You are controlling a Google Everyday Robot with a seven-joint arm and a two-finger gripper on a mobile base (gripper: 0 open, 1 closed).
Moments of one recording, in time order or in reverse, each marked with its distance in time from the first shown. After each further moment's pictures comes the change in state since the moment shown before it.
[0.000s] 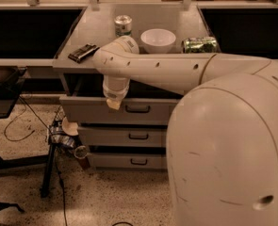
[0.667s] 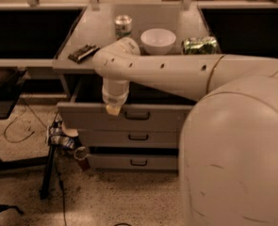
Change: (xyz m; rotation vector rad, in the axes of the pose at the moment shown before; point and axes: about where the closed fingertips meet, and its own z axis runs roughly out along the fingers) arm 0.010 0.034 -0.011 -0.071 0.008 -0.097
